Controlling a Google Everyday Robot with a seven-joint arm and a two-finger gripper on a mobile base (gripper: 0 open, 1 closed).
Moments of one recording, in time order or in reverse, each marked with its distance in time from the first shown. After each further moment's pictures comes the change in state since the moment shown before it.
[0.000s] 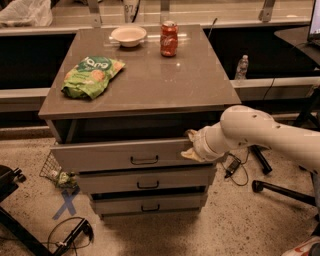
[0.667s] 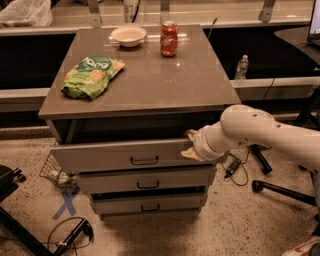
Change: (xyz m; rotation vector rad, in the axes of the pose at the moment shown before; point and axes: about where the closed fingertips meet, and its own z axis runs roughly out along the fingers) arm -0.001 0.000 -0.001 0.000 0.000 0.000
